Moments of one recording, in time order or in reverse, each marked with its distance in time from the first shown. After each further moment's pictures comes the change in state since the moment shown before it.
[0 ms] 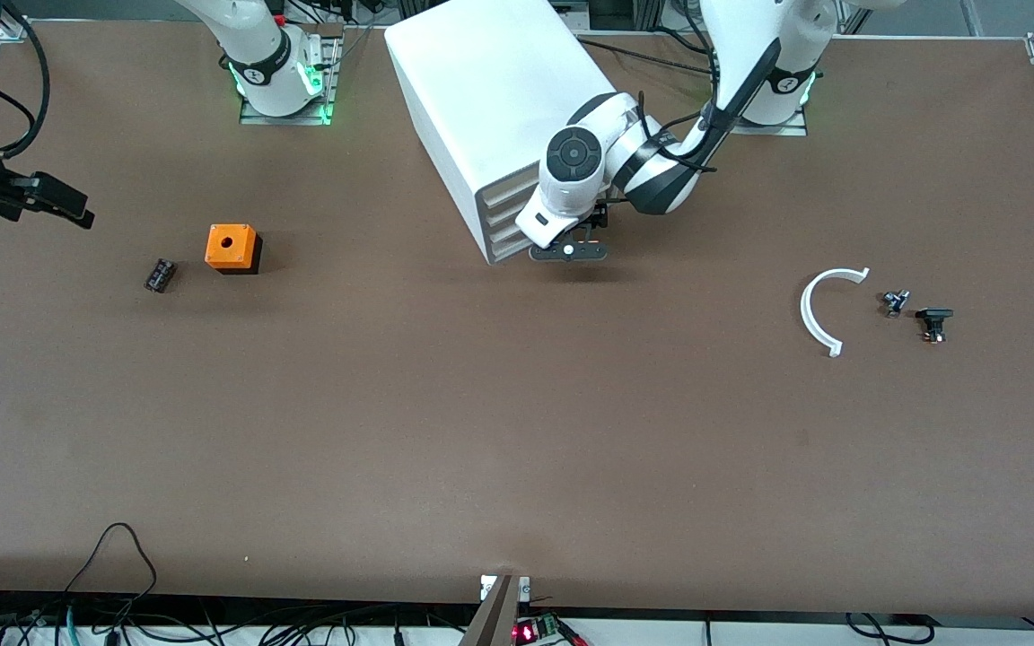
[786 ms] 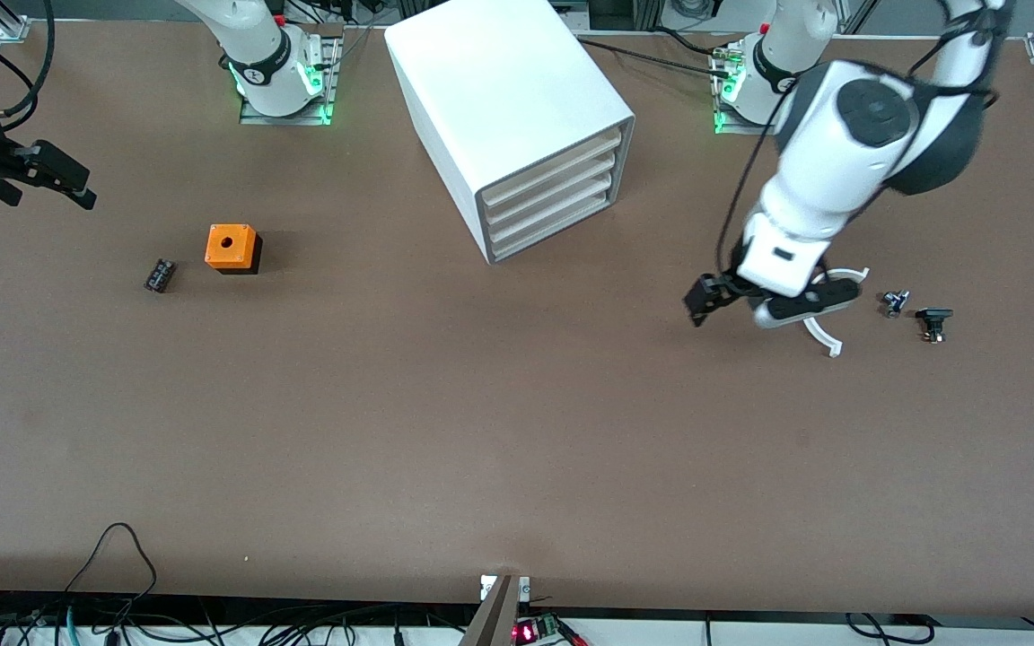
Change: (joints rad) left arm 0.430 -0.385 0.083 0.033 0.017 -0.063 0.246; right arm 0.004 -0.106 0.006 -0.095 0.000 0.068 -0.016
